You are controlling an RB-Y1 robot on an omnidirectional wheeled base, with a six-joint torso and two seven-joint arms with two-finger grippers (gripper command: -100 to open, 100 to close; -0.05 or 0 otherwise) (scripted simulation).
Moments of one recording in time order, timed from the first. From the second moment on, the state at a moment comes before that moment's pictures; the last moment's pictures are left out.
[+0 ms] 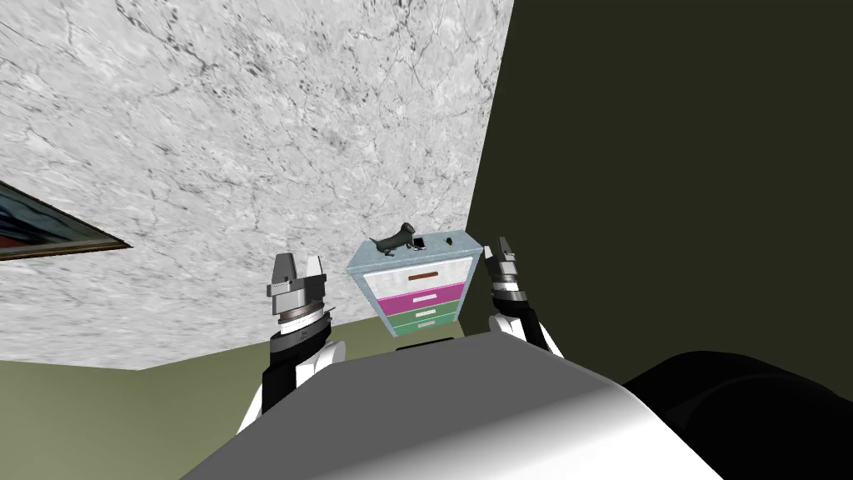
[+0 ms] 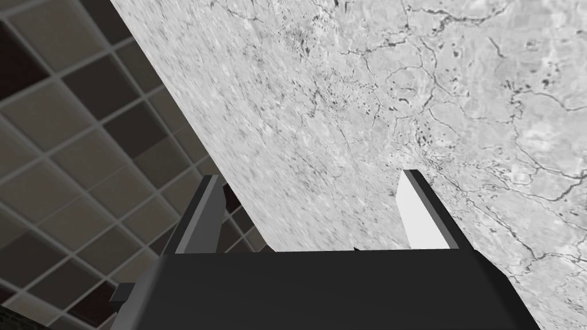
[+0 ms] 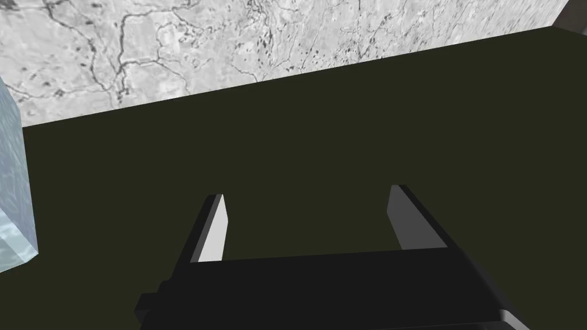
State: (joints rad) left arm 0.52 0.00 0.07 -2.27 0.02 -0.63 -0.10; right arm 0.54 -0.04 -0.02 -2.26 -0.09 -0.43 0.02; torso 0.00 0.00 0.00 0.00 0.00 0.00
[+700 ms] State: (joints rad) left arm 0.52 0.00 0.07 -2.27 0.02 -0.63 -0.10; right arm 0.54 -0.04 -0.02 -2.26 -0.09 -0.43 0.02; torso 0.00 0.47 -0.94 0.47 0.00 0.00
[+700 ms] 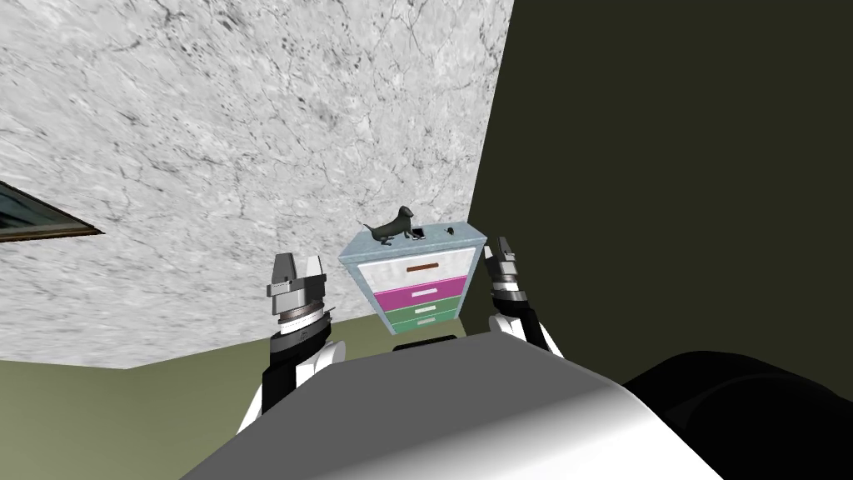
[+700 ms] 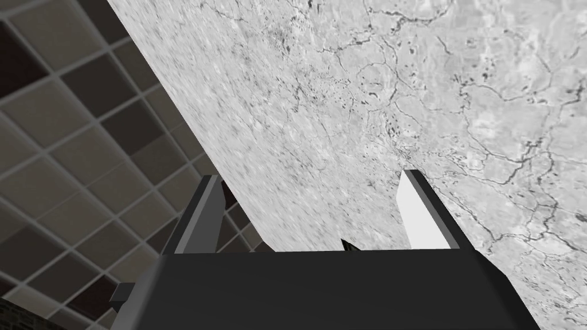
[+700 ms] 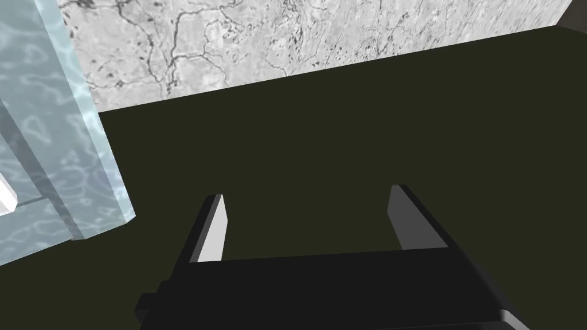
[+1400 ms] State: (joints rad) left arm 0.52 0.00 0.07 -2.27 0.02 -0.63 -0.10; right arm 0.53 -0.12 -0.03 -2.24 -0.03 -0.42 0.08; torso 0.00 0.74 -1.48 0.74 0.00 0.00
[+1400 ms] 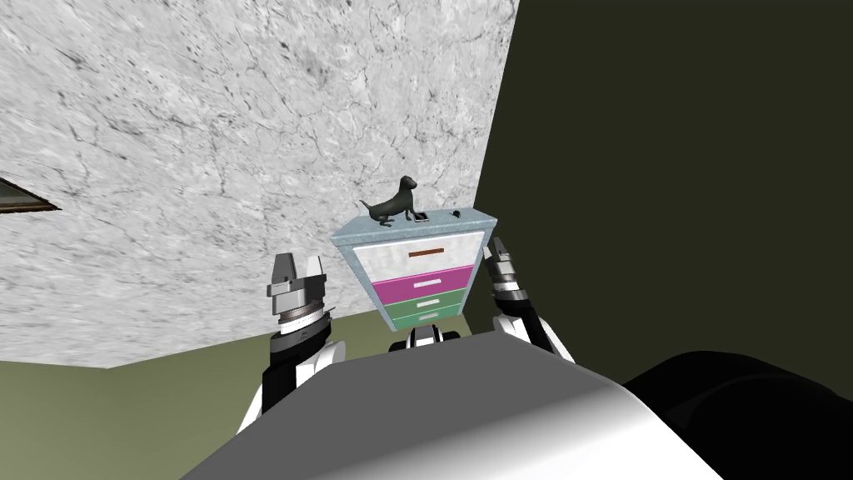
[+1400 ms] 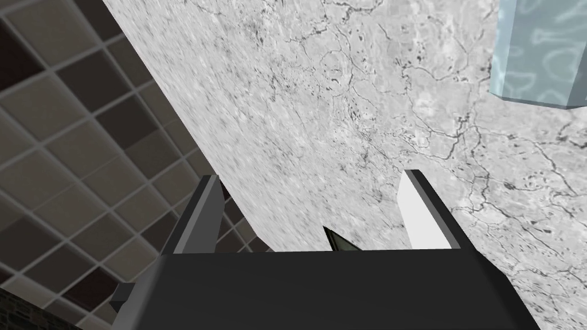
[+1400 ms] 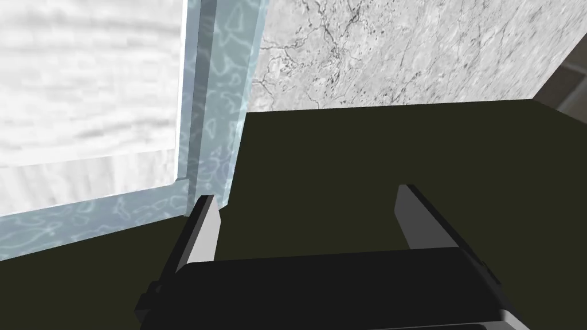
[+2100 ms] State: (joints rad) left arm 0.52 0.00 0.07 -2.27 0.02 -0.63 -0.10; right arm 0.52 -0.20 -0.08 -2.22 0.14 -0.39 0.27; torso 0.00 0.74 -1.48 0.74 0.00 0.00
